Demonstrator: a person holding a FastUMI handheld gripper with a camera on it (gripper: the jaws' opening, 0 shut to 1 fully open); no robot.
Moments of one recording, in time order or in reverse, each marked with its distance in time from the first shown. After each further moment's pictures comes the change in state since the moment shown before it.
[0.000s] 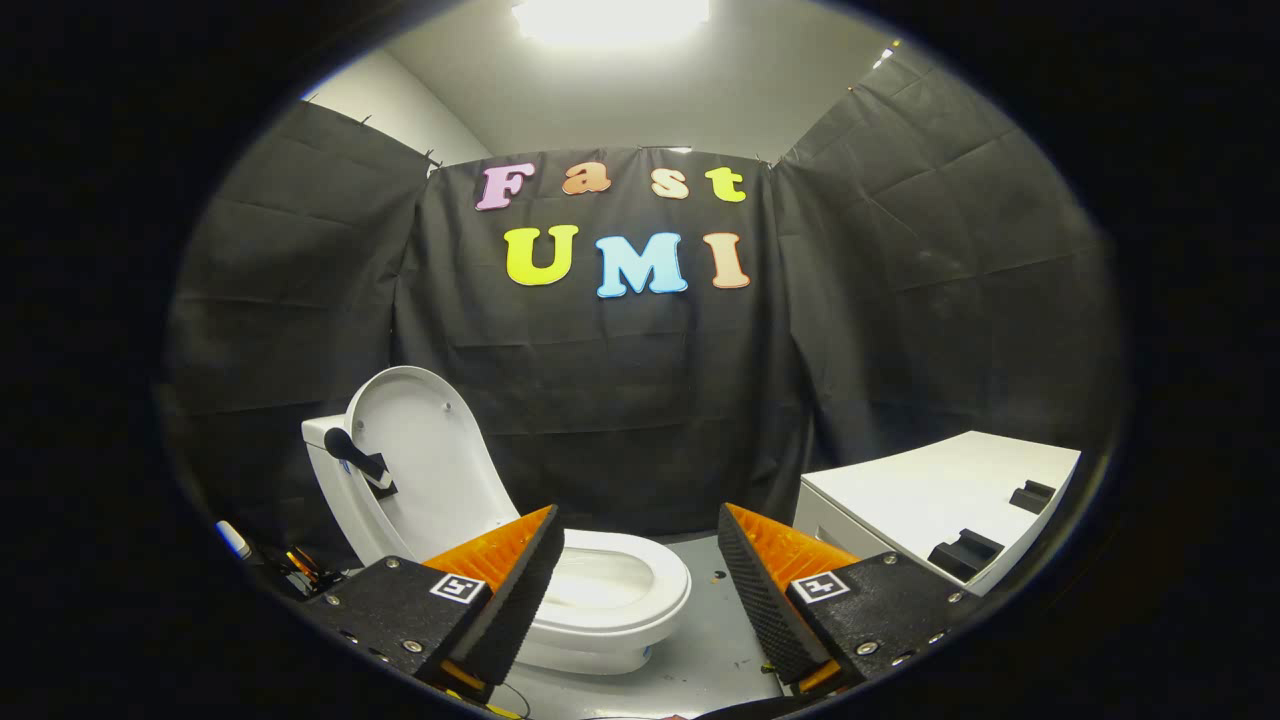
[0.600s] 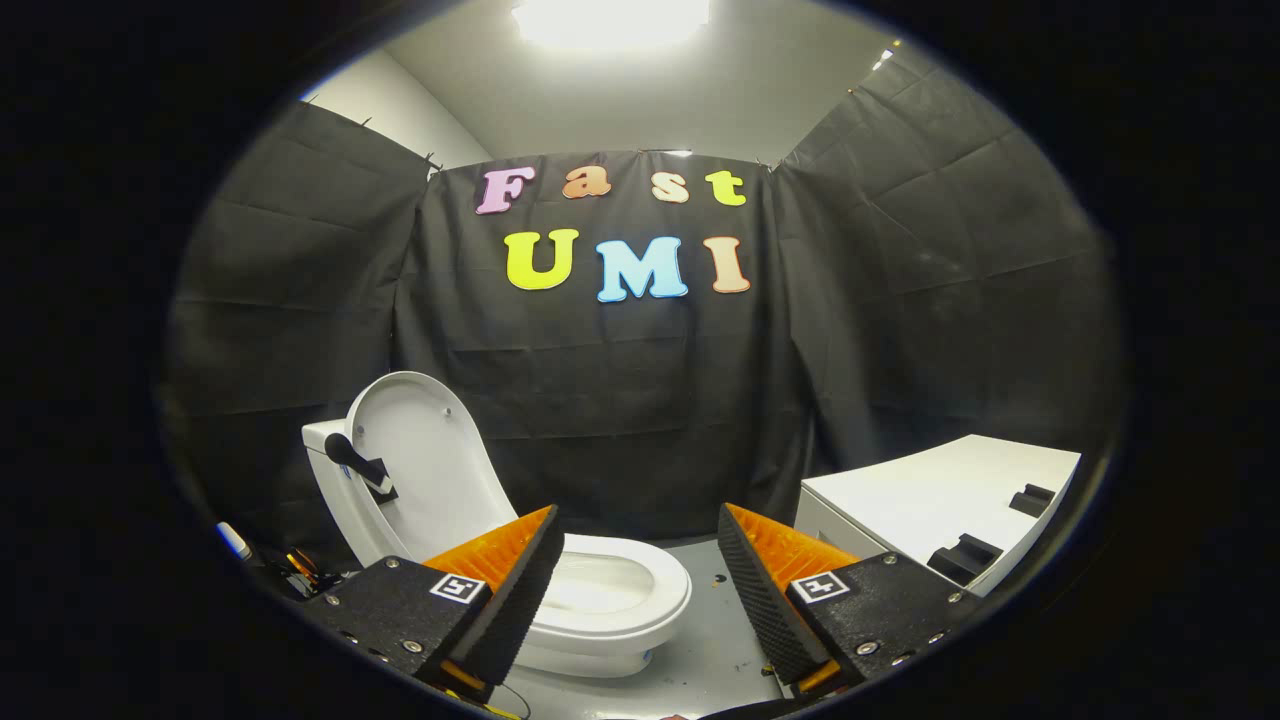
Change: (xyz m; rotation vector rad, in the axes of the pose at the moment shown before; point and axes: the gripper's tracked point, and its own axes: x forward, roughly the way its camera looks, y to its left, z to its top) arm 0.002 0.003 0.002 0.002 -0.007 0.008
